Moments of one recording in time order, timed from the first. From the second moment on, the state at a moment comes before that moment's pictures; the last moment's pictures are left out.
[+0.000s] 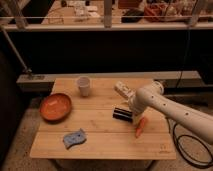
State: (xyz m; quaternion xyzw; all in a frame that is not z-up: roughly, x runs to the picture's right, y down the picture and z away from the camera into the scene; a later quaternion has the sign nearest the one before) arm 0.159 0.147 0.843 -0.22 -0.17 -0.19 0.94
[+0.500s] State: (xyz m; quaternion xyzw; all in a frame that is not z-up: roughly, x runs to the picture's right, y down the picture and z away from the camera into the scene) arm 0.164 0.157 0.851 -0.22 -0.18 -0.18 0.94
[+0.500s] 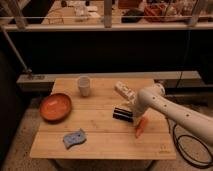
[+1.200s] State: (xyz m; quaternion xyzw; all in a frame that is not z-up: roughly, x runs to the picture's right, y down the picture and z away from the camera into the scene) arm 0.167 0.168 0.859 -0.22 -0.19 -0.18 0.94
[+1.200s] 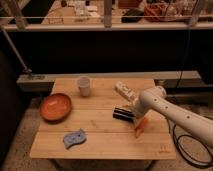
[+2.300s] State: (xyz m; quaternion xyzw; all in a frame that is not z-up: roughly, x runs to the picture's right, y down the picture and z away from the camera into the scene) arm 0.177 0.180 0.869 -0.24 -0.21 -0.16 0.94
